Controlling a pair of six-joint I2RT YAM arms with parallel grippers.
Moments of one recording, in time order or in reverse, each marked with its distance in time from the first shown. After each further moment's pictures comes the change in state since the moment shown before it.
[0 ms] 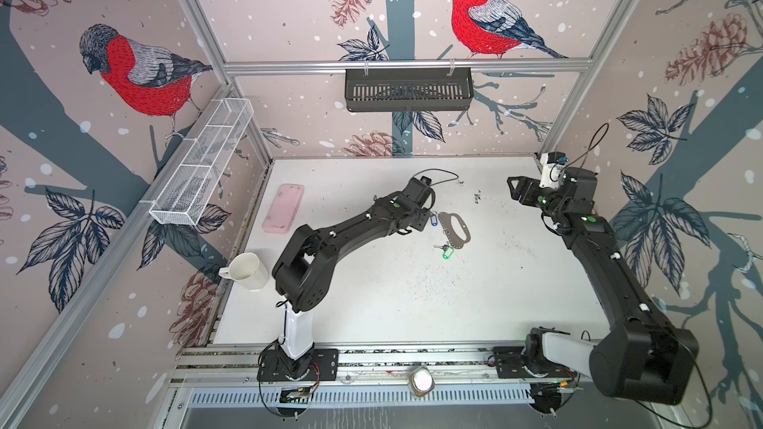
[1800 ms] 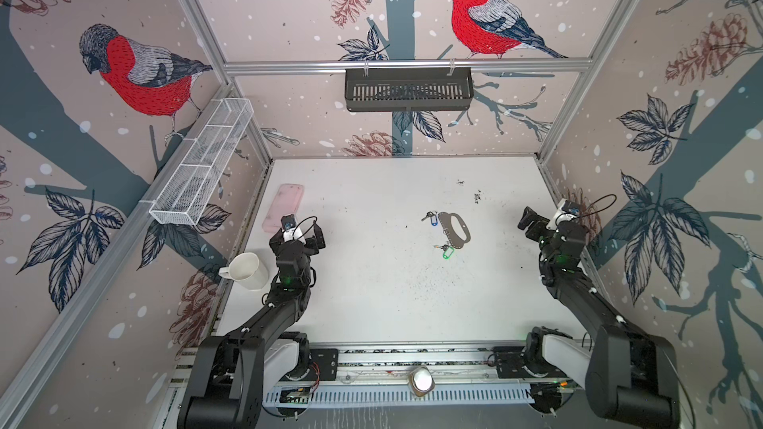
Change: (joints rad) left arm 0.694 -0.743 -1.297 1.165 -0.138 0.072; right arm -0.076 -0.097 -0.637 0.721 0.343 0.026
